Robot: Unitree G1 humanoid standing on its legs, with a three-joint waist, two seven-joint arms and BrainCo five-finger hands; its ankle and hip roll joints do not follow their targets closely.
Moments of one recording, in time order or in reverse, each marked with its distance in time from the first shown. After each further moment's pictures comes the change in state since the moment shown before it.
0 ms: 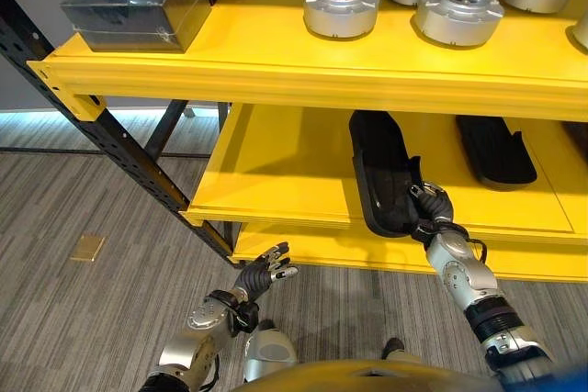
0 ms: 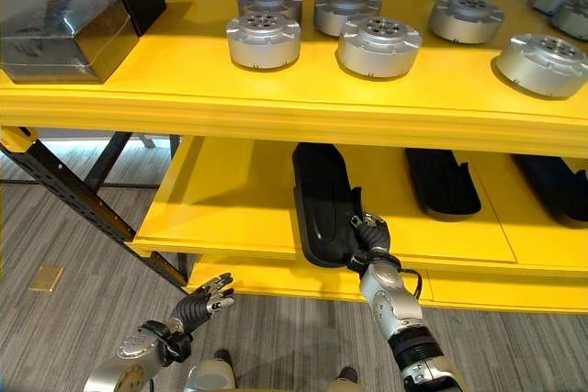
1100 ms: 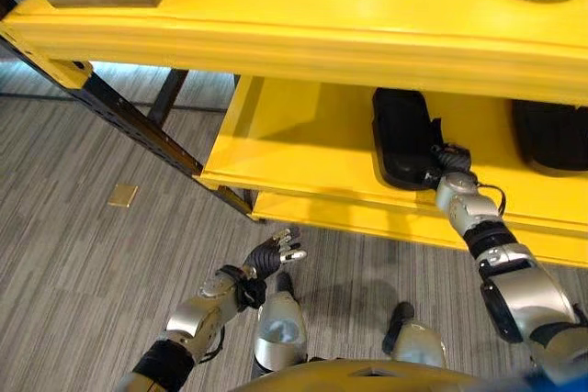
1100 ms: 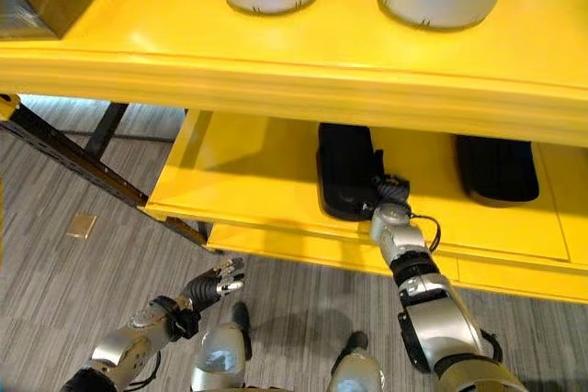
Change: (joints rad) left arm -0.198 0.061 -0.116 0.026 -0.079 0.055 0.038; right arm -0.533 -0.097 -0.031 0.446 -0.075 0.062 -0.151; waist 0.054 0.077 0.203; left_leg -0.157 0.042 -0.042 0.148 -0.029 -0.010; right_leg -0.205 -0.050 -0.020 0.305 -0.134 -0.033
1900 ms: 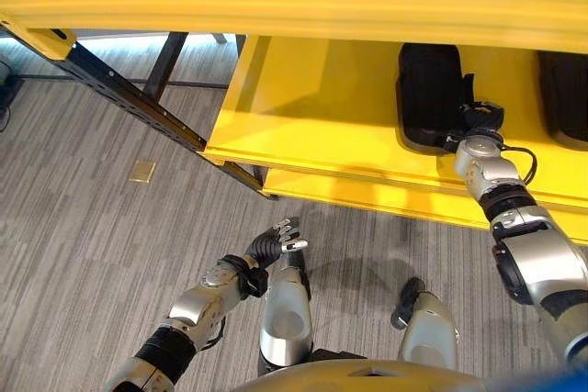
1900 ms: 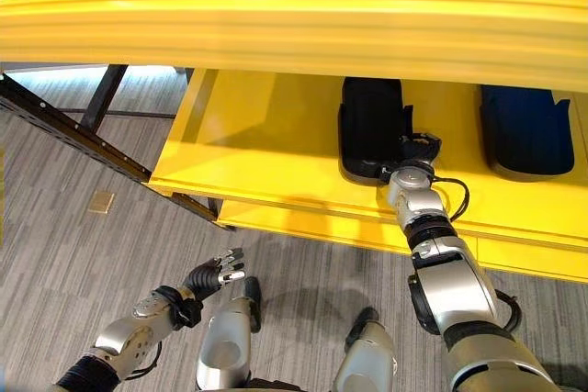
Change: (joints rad) left arm -0.024 0.023 -0.045 0.025 -0.038 -0.024 0.040; right arm -0.140 -0.071 0.045 0.136 -0.024 -0.045 -0.051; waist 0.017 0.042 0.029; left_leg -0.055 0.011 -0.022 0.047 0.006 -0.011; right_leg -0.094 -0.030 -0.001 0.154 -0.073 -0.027
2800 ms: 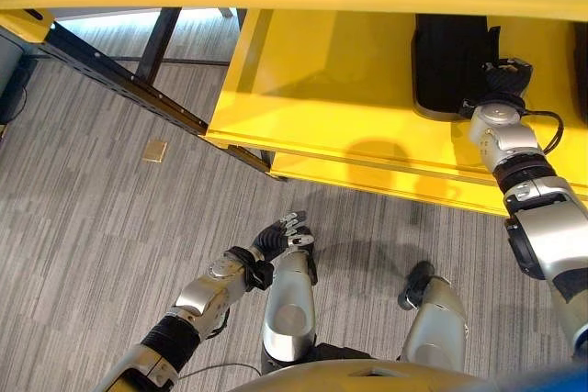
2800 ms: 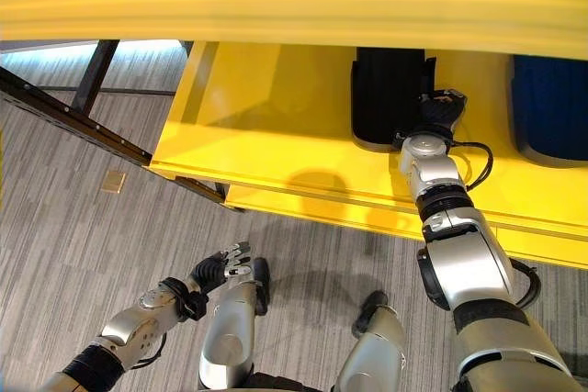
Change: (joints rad) left arm -0.047 0.007 -0.062 0.003 -0.008 -0.010 0.002; right arm -0.168 -0.064 0.048 0.047 0.003 -0.027 -0.046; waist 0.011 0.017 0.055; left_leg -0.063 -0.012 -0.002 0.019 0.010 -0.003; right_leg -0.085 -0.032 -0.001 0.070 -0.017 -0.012
